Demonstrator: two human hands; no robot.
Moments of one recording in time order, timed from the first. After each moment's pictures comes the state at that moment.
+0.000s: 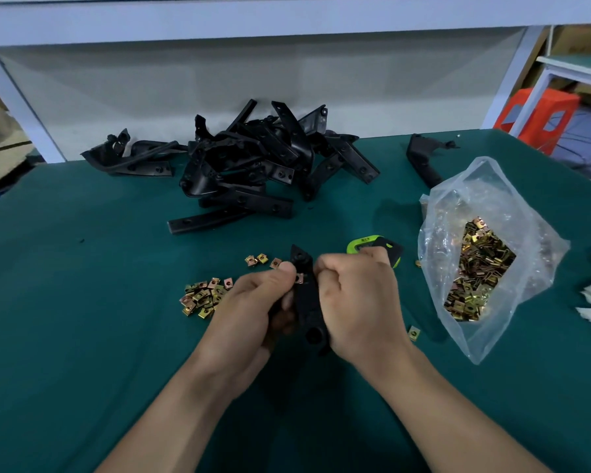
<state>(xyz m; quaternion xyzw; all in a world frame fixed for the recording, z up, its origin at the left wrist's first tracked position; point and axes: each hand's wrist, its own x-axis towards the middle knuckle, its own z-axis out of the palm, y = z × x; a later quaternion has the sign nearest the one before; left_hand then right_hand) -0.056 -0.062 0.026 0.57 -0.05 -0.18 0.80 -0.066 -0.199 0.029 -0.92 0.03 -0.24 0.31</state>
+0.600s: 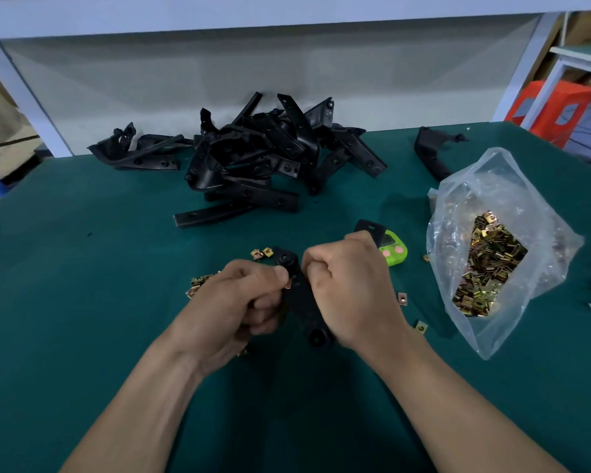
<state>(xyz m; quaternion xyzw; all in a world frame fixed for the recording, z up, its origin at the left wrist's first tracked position) -0.041 -0.036 0.036 0.63 -0.14 -0.21 0.74 -0.056 -0.195 0.035 -0.92 -0.05 -0.23 0.32</state>
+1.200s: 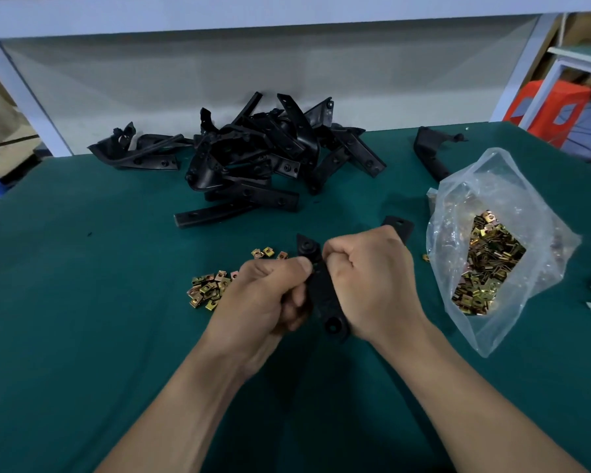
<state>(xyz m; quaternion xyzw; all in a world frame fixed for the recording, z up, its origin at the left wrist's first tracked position) -0.051 -0.065 0.030 0.61 -0.09 -0.16 0.77 -0.060 -0.210 0.042 -0.92 -0.01 -0.23 0.31</state>
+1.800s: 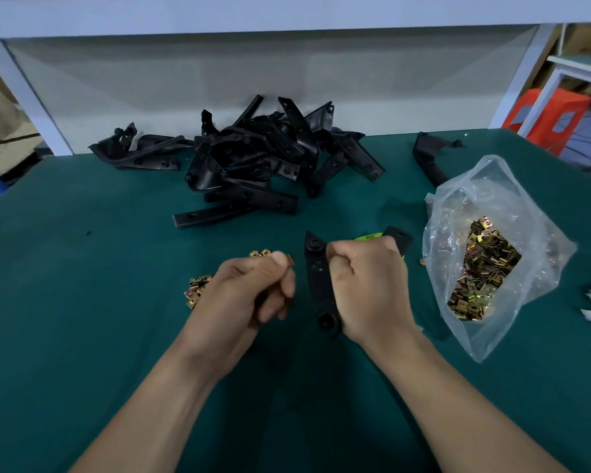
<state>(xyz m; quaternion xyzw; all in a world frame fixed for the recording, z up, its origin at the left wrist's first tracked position) -0.041 -0.045 0.021 0.60 -0.14 -0.15 0.78 -0.056 -0.209 0.027 -0.90 0.04 -0.23 0.35</state>
